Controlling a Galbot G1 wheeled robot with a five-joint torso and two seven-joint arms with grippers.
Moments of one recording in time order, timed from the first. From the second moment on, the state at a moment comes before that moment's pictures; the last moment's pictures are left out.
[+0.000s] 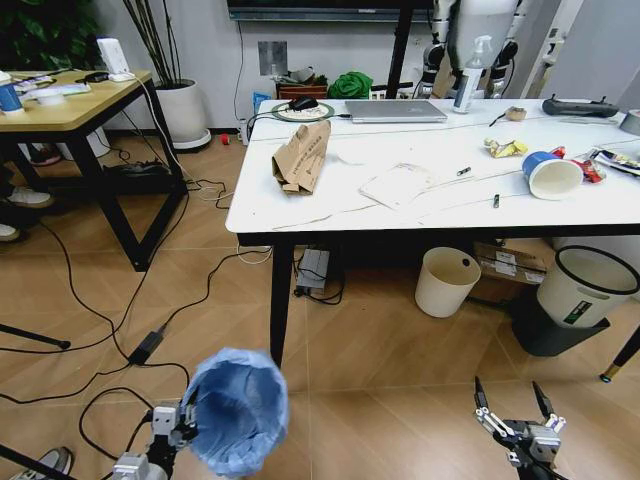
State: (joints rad) left arm 1.80 -1.30 -0.66 -1.93 -0.24 -0.06 0.19; right arm -1.82 1.61 0.89 1.85 0.17 0.55 -0.28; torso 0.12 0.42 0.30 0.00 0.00
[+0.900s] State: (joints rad) left arm 1.95 -1.27 -0.45 -2.18 -0.37 0.00 -0.02; right arm -1.84 1.61 0.90 1.85 0.14 0.55 -0.28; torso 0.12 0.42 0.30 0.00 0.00
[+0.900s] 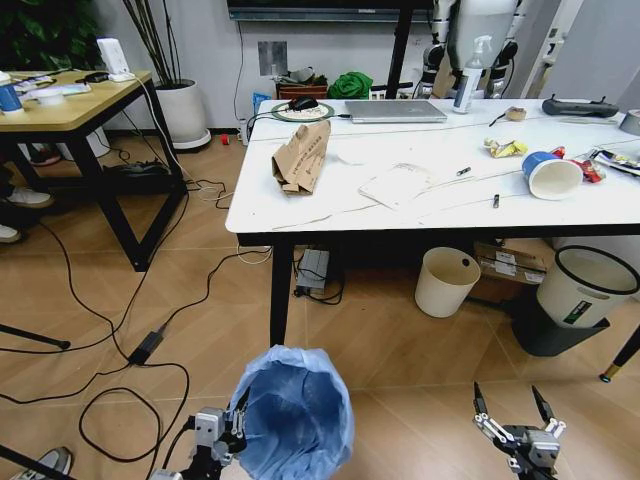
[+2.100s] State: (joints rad) left arm 2.02 -1.26 -0.38 -2.27 -0.39 0.11 -0.24; right arm -1.83 1.61 0.89 1.83 0.13 0.55 -0.28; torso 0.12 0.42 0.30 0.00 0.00
